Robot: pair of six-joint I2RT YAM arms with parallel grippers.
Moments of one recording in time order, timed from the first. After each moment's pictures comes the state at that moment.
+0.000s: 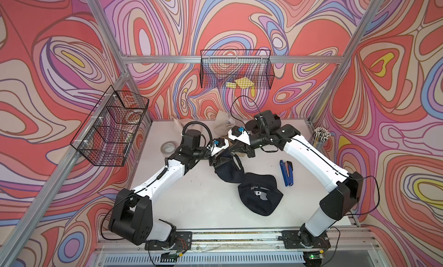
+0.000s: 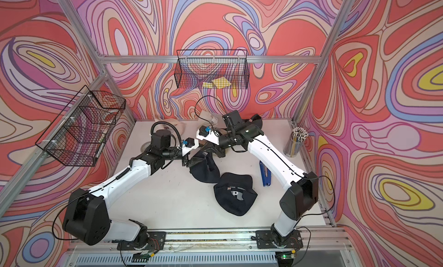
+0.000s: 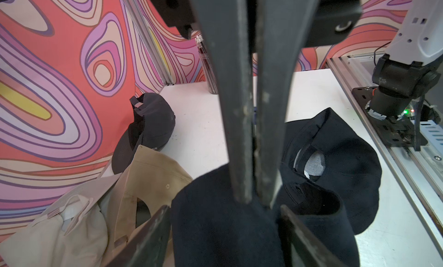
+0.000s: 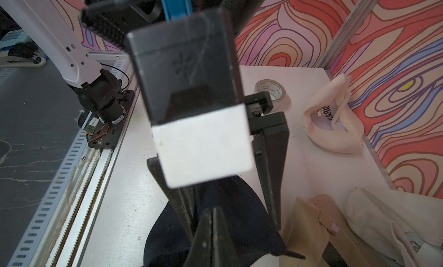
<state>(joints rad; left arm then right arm) -0.38 1.42 1.00 -0.05 0.90 0.59 0.55 1.67 1.69 -0.82 -0.81 -0.75</state>
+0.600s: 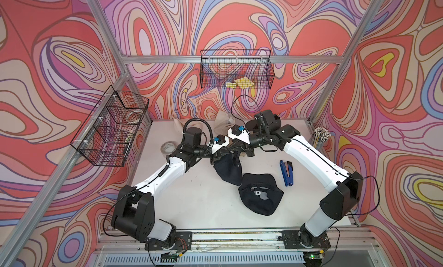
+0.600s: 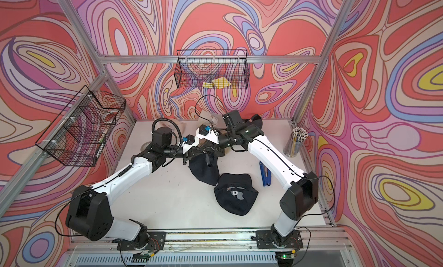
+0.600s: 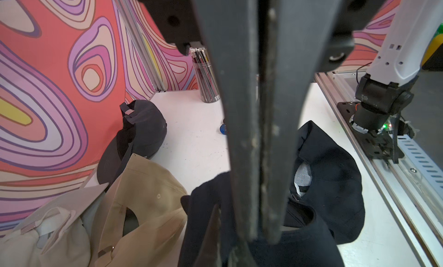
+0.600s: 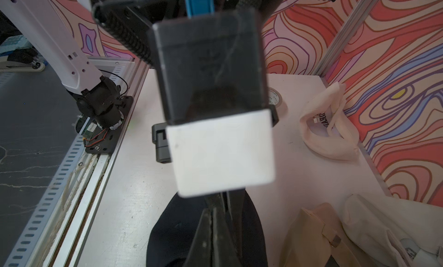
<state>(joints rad) -0.38 1.47 1.07 -0.07 0.94 0.51 0.55 1.67 1.67 -0.76 -0.80 -0.73</state>
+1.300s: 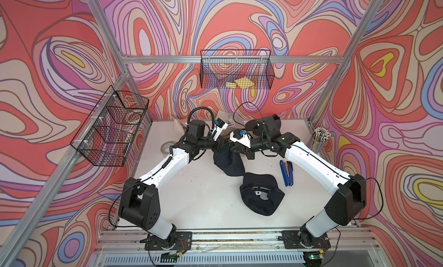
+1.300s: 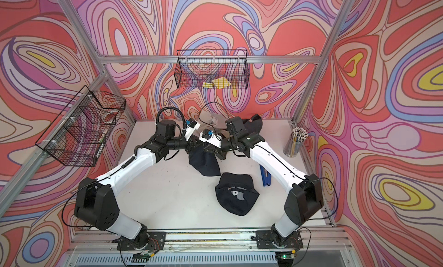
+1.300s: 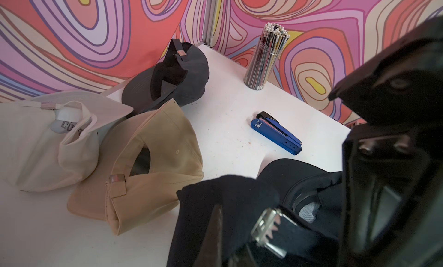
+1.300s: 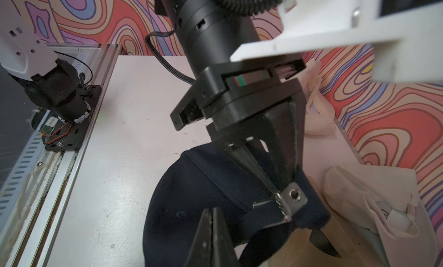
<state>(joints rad) -0.38 1.56 1.23 -0.20 0.67 0.07 0.54 1.59 1.46 -0.56 -0.69 -0.65</state>
